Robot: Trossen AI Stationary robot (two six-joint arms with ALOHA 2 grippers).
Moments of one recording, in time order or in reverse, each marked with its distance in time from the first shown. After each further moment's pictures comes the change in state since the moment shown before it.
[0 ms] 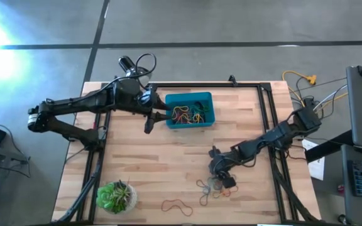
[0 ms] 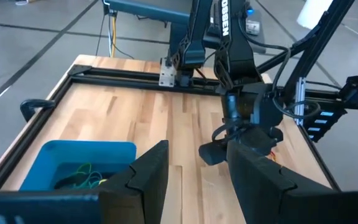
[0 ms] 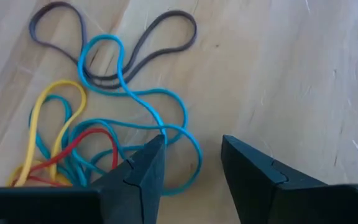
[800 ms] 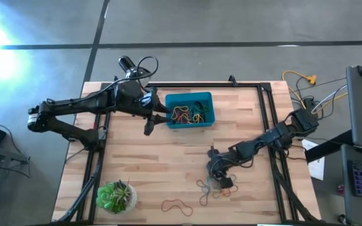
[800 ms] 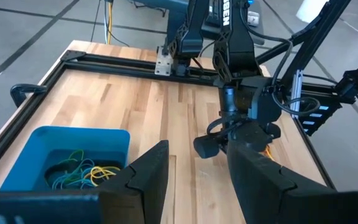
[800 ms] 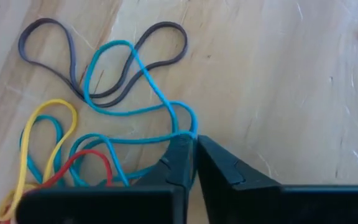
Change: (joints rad) left arm -0.013 0.000 -0.014 -0.025 0.000 -0.029; right arm 0.000 0.049 0.031 -0.009 0.010 0.042
